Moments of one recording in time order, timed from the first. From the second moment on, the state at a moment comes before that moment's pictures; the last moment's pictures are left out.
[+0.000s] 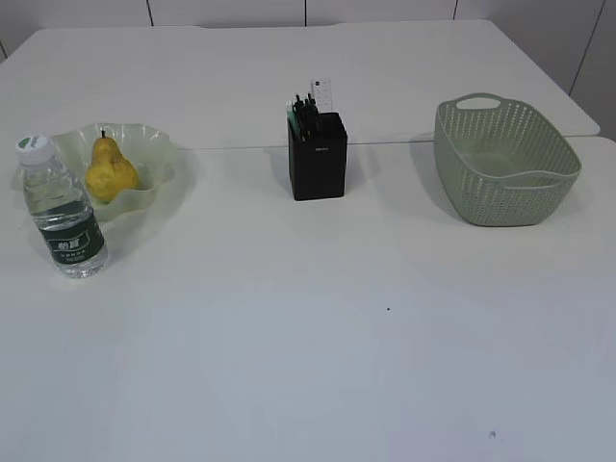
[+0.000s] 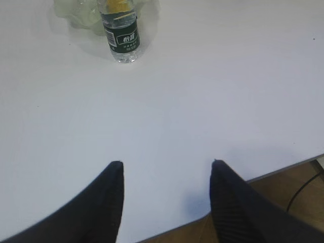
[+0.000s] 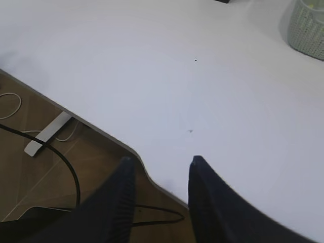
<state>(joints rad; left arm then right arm) -0.07 0.00 -0.61 -0.13 1.27 0.13 0.27 -0.02 -0.53 0.23 1.27 -0.27</state>
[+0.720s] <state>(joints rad) -0.07 0.00 -0.51 -0.13 1.14 0.16 0.27 -0.02 -0.50 0.22 1.18 -0.28</state>
